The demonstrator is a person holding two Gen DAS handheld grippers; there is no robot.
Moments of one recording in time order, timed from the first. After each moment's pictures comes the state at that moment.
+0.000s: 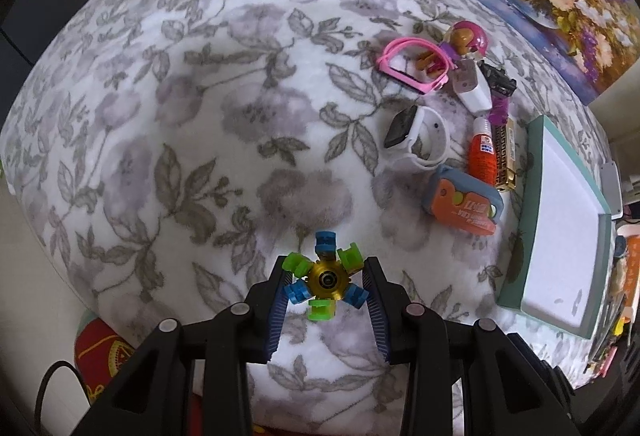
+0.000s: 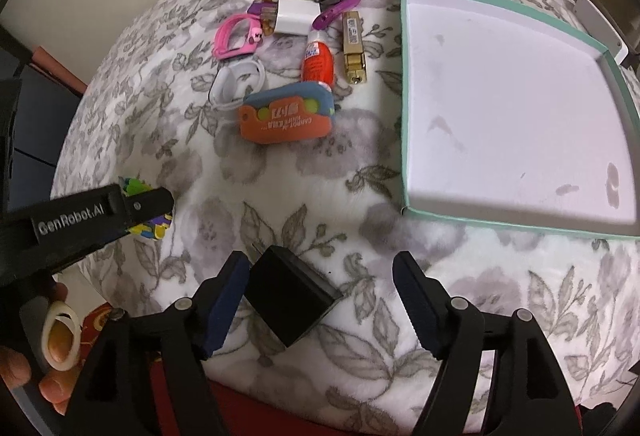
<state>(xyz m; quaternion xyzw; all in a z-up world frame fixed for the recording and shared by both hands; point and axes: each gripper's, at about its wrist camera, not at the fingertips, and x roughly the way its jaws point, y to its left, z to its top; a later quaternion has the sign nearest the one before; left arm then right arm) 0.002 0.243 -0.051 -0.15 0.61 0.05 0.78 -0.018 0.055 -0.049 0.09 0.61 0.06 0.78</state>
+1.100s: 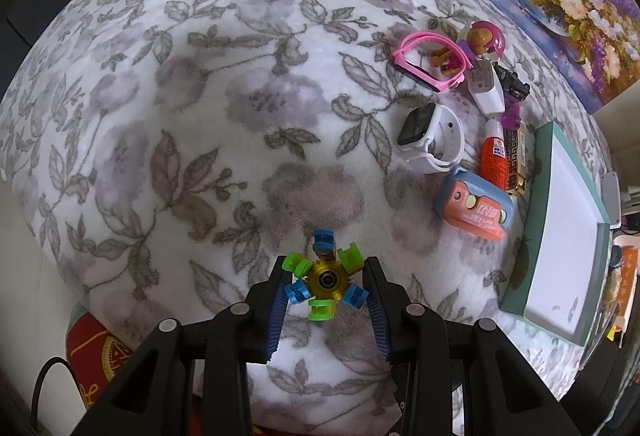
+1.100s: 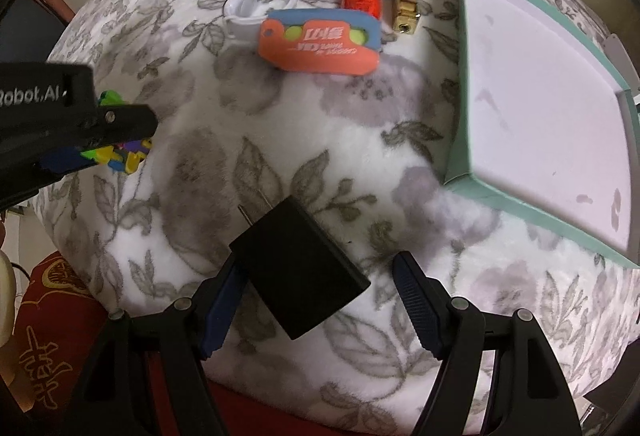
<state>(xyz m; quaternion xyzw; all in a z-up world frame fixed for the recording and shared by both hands) 0.004 0.252 -0.061 -0.17 0.62 0.06 0.77 -0.018 0.093 -0.083 -0.02 0.65 0.06 0.76</state>
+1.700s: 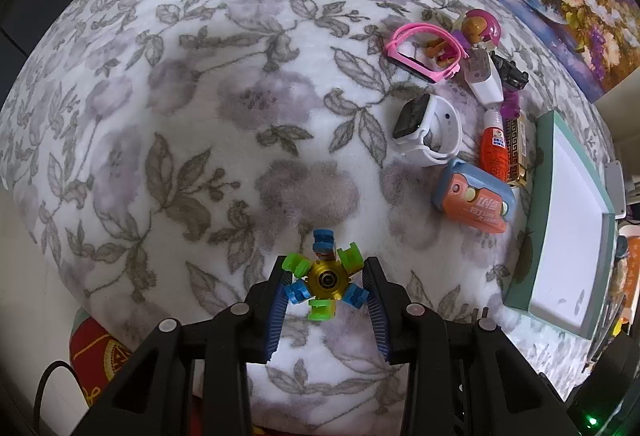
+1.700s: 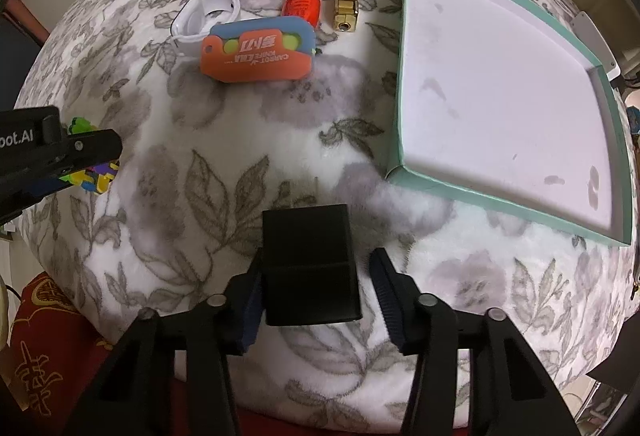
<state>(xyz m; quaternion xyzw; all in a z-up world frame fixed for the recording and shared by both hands) 0.007 0.247 -0.066 -0.16 0.62 0.05 0.77 -0.017 0.074 -0.082 -0.01 0.65 0.02 0.76</state>
